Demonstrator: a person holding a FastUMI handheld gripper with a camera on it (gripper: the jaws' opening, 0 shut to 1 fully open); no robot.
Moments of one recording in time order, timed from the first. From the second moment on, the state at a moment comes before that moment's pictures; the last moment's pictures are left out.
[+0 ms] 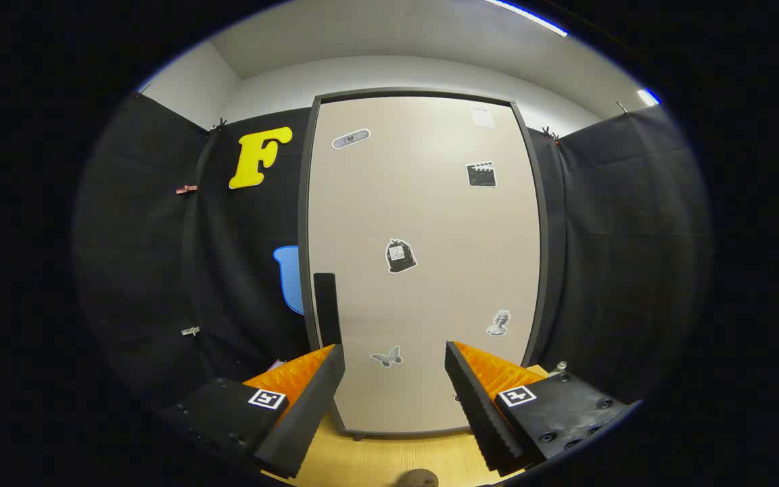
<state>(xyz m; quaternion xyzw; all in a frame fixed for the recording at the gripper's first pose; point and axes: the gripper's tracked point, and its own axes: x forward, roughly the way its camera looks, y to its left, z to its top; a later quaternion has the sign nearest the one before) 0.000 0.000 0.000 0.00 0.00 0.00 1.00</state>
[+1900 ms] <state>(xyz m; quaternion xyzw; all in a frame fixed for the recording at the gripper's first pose) 0.148 0.079 -0.043 -0.01 0.04 -0.02 1.00</state>
